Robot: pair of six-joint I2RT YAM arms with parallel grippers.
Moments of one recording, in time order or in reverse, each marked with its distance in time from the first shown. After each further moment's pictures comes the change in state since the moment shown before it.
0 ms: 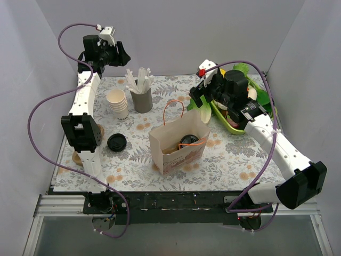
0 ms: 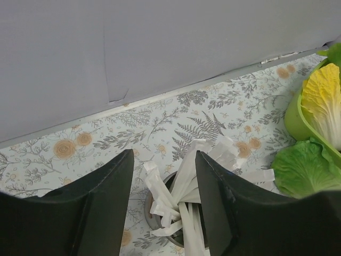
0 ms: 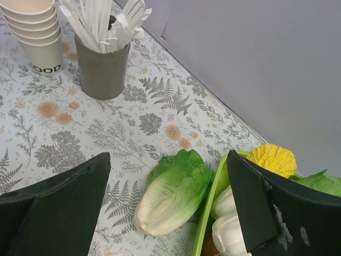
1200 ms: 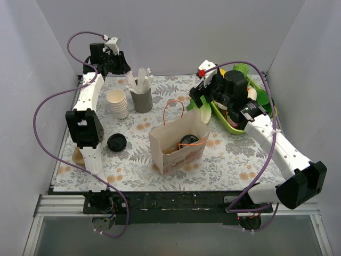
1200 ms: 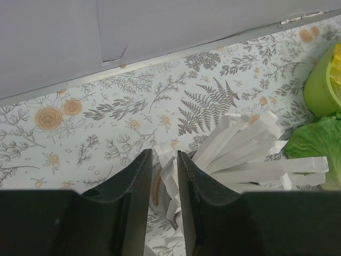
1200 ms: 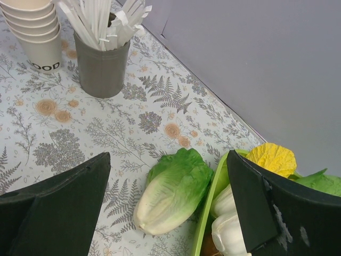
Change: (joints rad) left arm 0.000 0.101 -0.004 -0.073 0.006 0.032; right arm 0.000 0.001 -0.005 0.000 0.001 -0.007
